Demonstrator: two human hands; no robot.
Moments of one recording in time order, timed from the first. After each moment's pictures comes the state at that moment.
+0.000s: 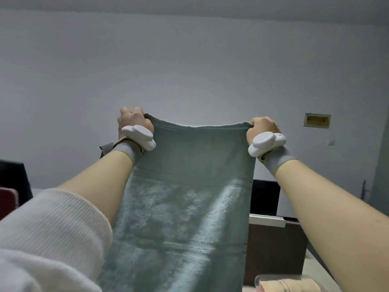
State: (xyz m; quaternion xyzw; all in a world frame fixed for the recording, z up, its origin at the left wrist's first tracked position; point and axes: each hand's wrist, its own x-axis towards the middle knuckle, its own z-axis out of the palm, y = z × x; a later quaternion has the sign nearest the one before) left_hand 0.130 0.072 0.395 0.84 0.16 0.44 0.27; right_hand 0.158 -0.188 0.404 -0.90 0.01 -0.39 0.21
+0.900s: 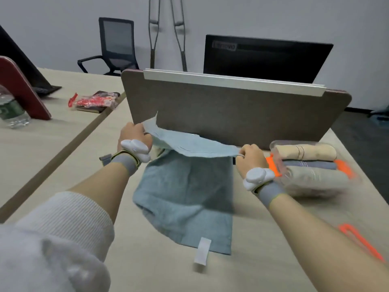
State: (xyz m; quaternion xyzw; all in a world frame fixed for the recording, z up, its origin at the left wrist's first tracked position) left_hand 0.099 0.101 0.047 0.97 0.22 0.07 0.13; right_hand 0.111 -0.175 0.014 -0.98 0.02 -0.02 0.21
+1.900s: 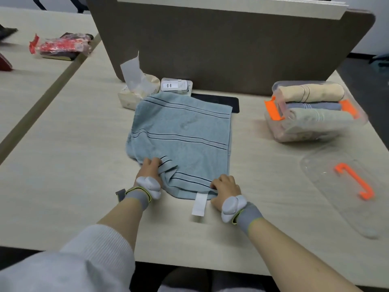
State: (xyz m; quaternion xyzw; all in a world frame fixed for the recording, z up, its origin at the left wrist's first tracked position) left_hand -0.007 0.053 -0.125 0.95 0.15 -0.15 0.24; right_hand -0.015 -0.164 -0.136 -0.96 -0.09 0.24 0.11
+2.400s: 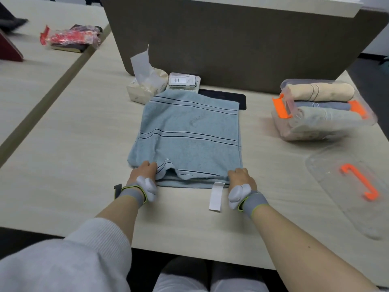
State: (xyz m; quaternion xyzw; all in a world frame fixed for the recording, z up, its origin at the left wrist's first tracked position) left_hand -0.028 0.080 -0.118 0.96 0.10 -0.25 0.09; right_hand 0.000 -0.174 -0.110 -0.95 -0.09 0.30 0.01
